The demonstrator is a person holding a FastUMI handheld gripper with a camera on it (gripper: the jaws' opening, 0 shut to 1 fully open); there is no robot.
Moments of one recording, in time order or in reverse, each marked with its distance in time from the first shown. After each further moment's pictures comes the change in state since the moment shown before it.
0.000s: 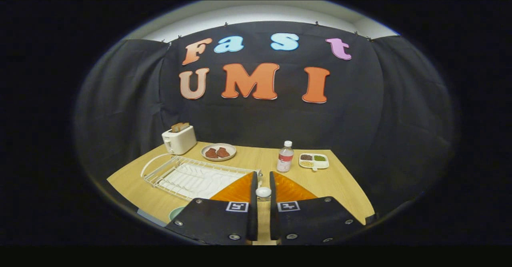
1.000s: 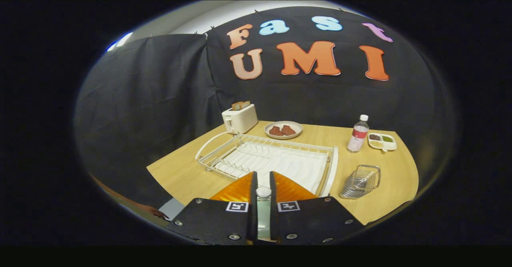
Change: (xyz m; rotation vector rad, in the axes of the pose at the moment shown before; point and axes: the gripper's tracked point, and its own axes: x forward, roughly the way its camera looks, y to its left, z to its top) arm 0.002 0.141 -0.085 0.002 0.171 0.412
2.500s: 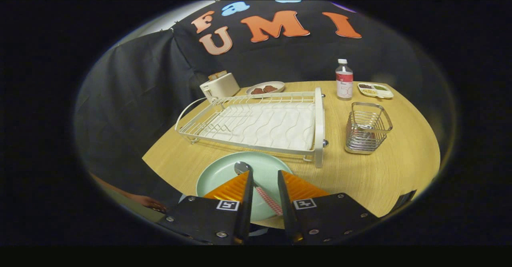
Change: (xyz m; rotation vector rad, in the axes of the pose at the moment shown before) arm -0.005 -0.052 -0.114 0.198 0.199 -0.069
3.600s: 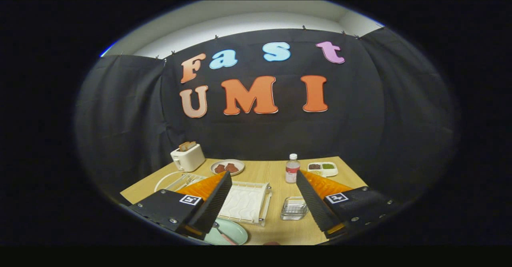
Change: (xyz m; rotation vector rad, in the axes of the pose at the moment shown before) arm -0.125 -0.051 0.232 -0.083 -0.544 -0.284
